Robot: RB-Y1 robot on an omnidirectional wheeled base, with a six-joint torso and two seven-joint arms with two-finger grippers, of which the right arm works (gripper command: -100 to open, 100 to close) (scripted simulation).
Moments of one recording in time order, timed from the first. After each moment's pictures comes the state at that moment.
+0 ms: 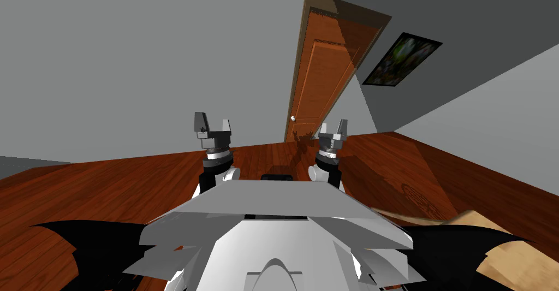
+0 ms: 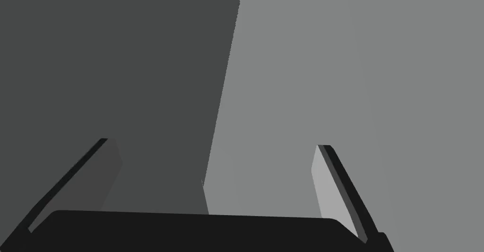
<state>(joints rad) 0.47 0.00 0.07 -2.31 -0.04 -0.58 0.00</state>
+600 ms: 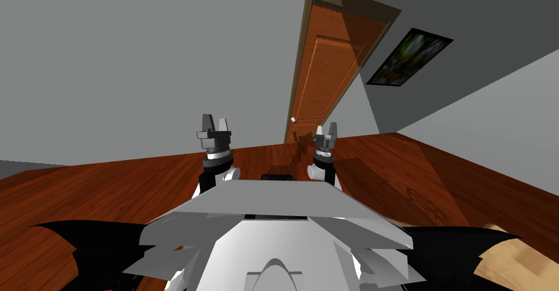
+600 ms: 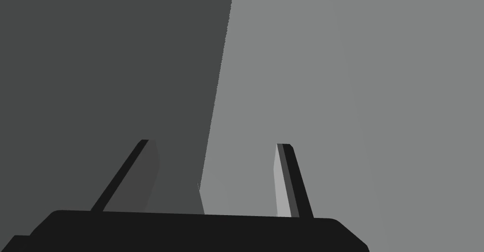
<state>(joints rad) 0.43 -0.03 0.05 -2.20 -0.02 -0.60 0.07</state>
